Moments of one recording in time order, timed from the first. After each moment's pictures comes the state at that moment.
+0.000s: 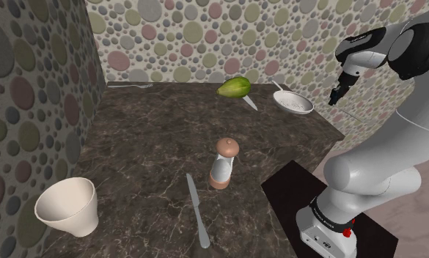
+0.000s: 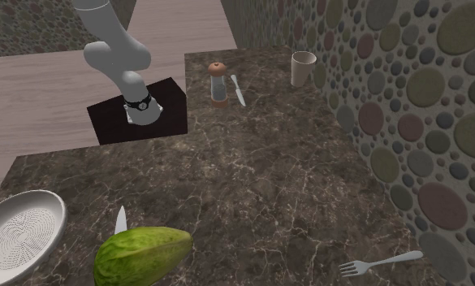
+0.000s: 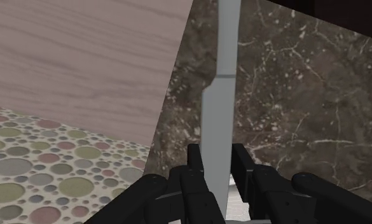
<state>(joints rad) -0.65 0.04 -0.40 -1.98 0.02 2.00 -0.93</state>
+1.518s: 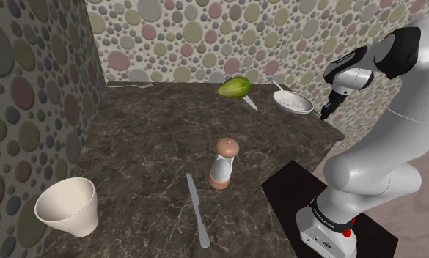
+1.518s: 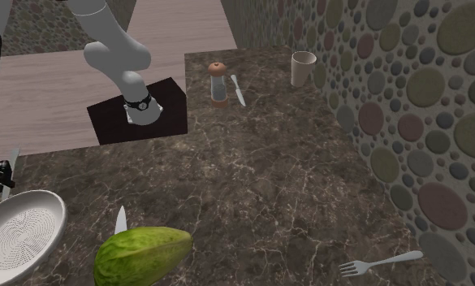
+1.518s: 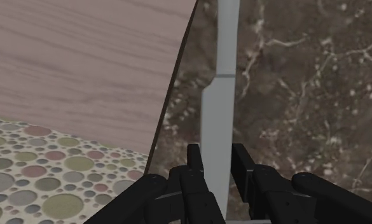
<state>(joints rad) -0.66 0.15 -0.40 -2.11 0.07 2.23 -0.97</state>
